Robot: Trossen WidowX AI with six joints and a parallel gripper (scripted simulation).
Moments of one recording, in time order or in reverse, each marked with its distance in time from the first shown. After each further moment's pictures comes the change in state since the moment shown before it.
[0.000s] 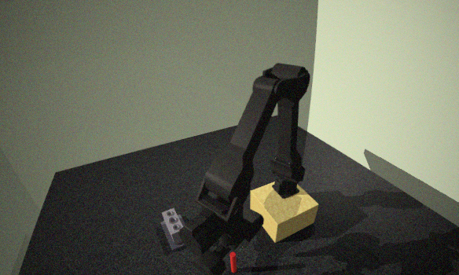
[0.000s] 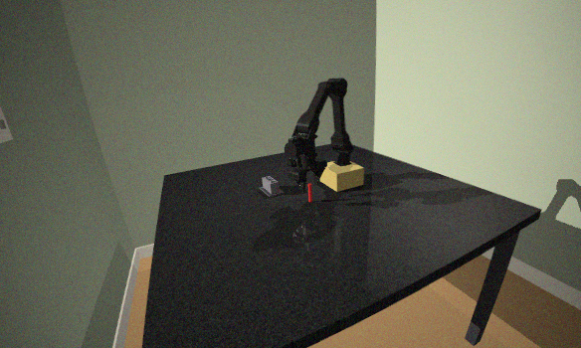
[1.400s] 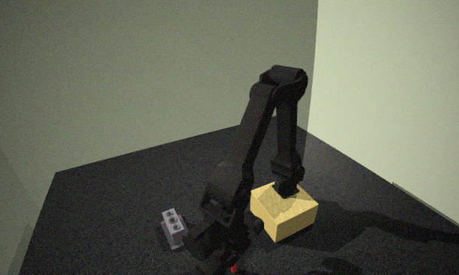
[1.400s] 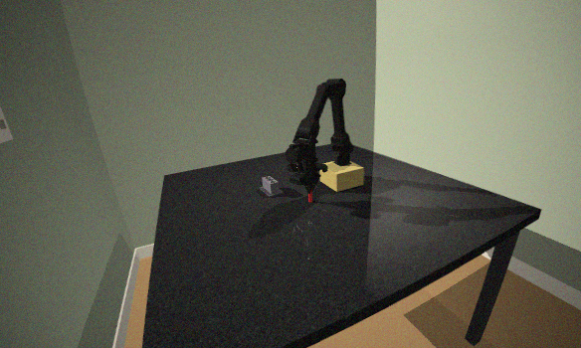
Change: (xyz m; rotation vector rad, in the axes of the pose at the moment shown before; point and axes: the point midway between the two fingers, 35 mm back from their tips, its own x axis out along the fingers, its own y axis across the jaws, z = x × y) arm 0.021 -0.004 0.000 0.000 0.000 -0.007
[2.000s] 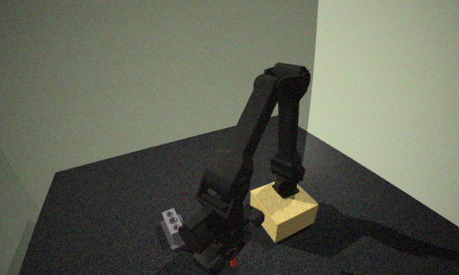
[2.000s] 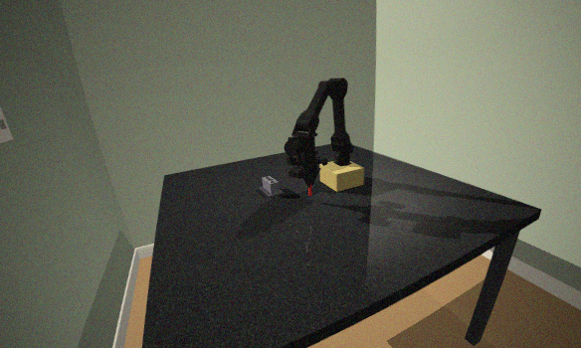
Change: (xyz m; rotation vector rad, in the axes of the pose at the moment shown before) arm -0.028 0.000 0.000 0.004 0.000 -0.015
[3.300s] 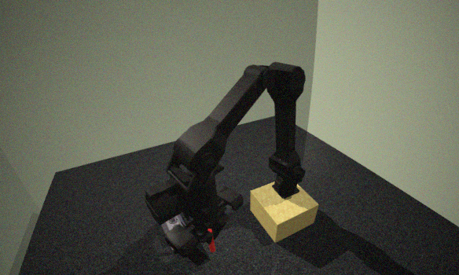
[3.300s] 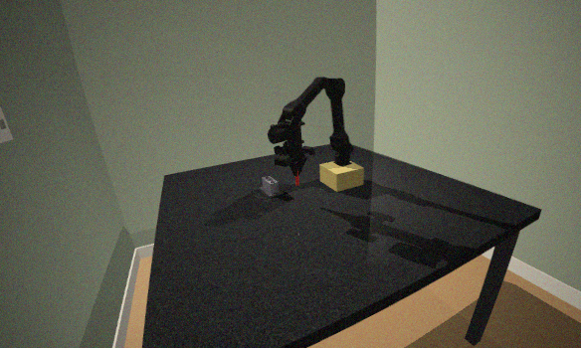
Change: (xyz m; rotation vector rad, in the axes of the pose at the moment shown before) arm -0.044 0.018 0.051 0.017 -0.011 0.001
